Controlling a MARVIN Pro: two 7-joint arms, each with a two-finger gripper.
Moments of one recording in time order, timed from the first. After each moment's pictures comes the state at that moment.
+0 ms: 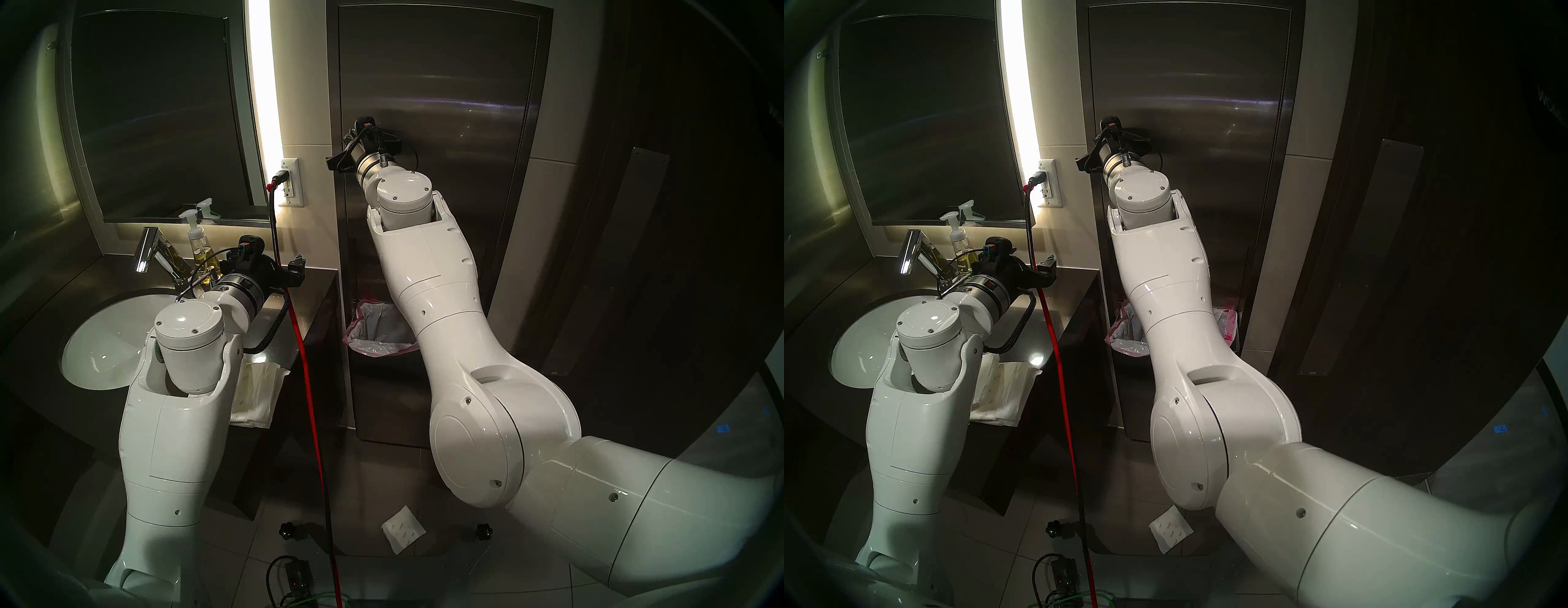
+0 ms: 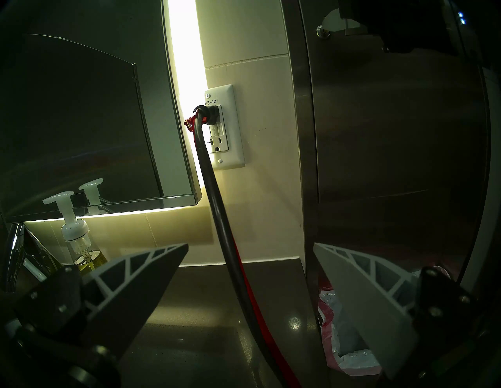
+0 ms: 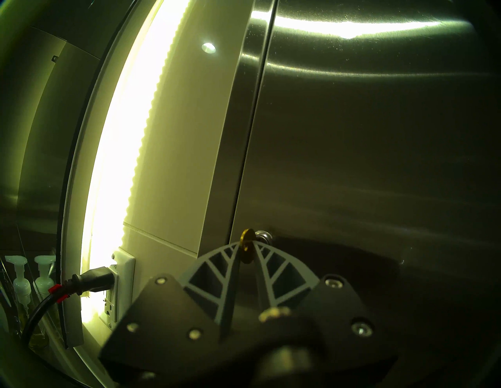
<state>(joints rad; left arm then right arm) 1.50 -1.35 -1.63 -1.99 -0.06 0.57 -0.11 -0.65 -1.99 1.53 -0.99 -0.41 0.09 0.12</state>
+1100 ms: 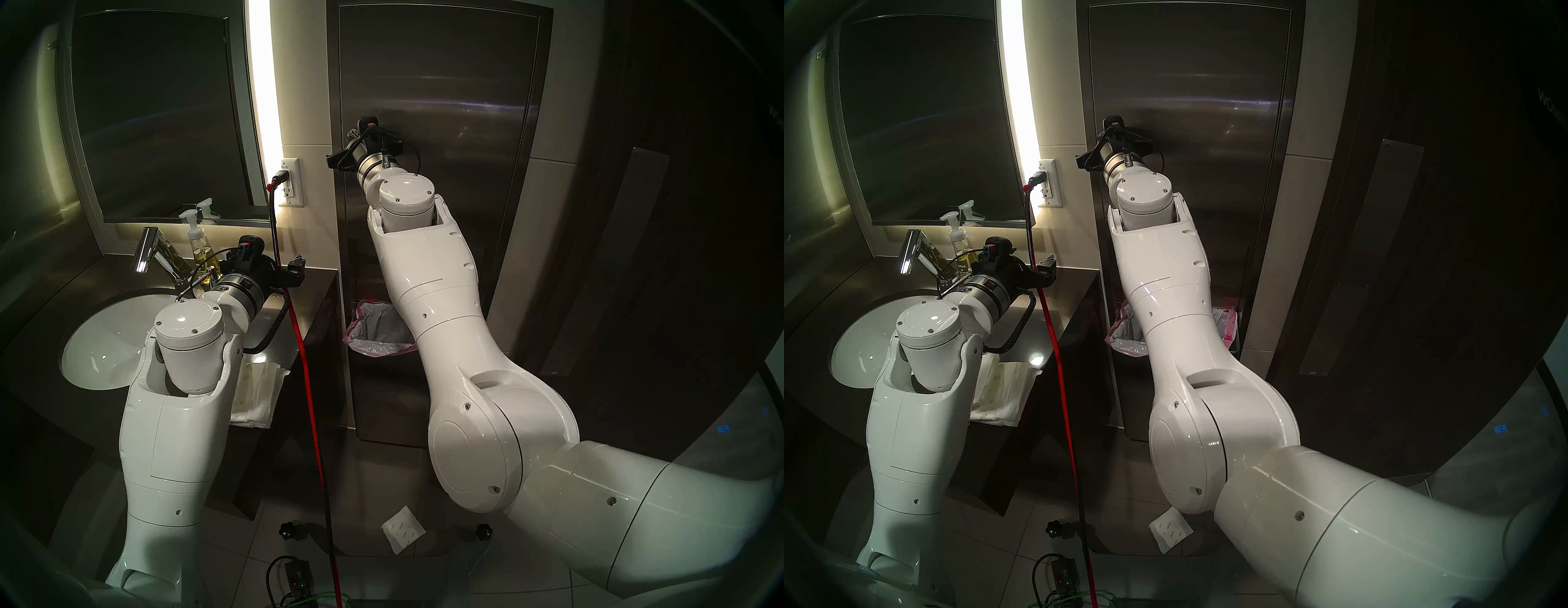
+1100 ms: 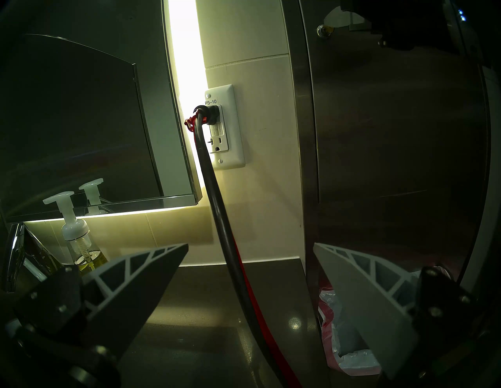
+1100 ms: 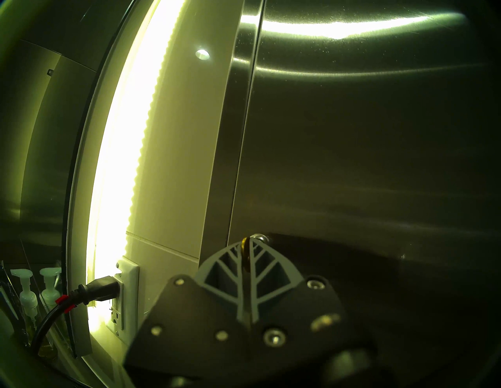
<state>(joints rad) 1.50 -1.36 -1.63 -1.99 -0.06 0.57 -0.11 -0.69 -1.99 1.53 -1.03 -0.37 0.09 0.12</state>
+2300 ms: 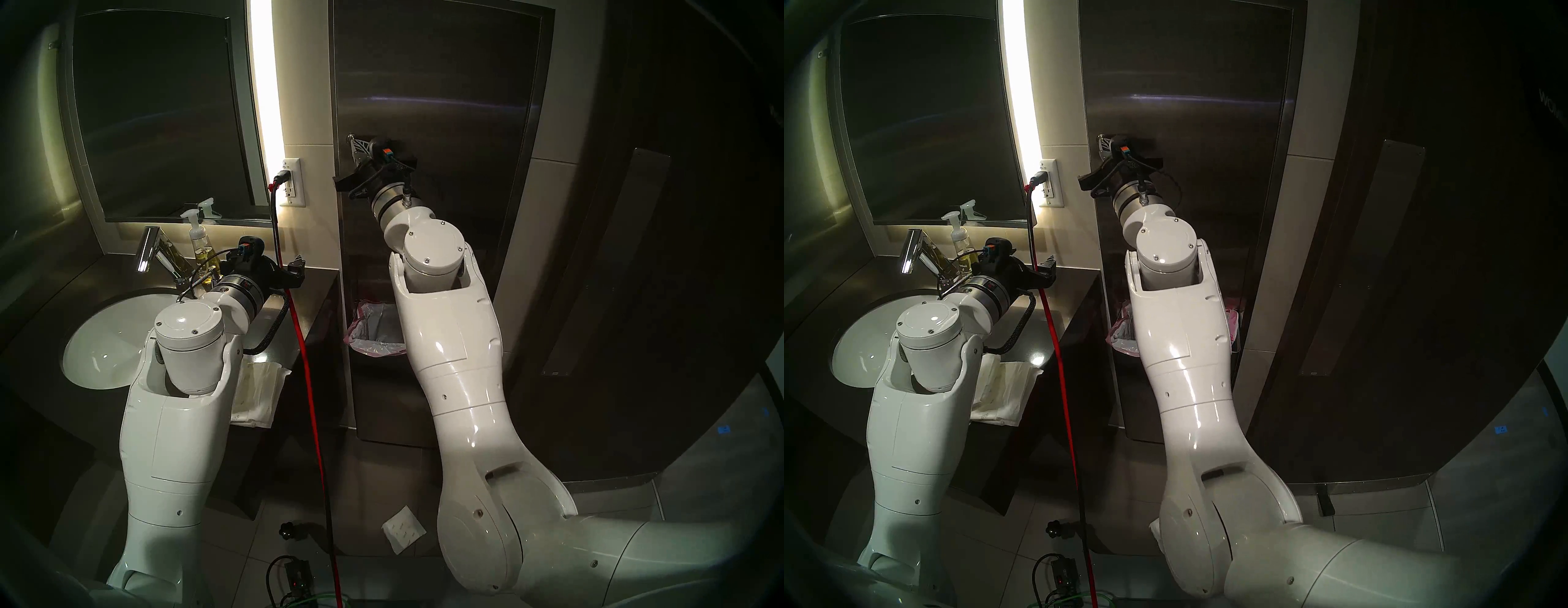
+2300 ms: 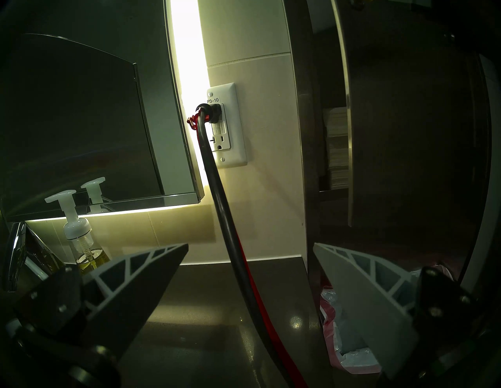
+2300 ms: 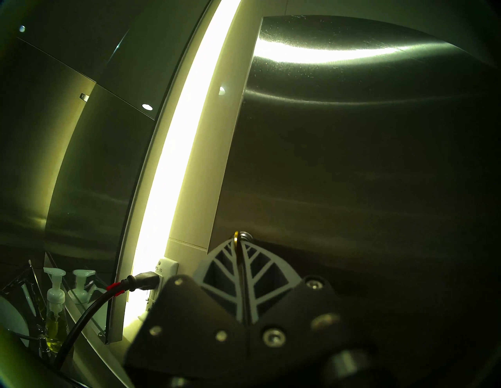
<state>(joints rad) 1.51 -1.36 -1.64 -1.98 -0.04 0.57 -0.12 -1.05 -1.92 1.43 -1.46 -0.37 0.02 0.25</state>
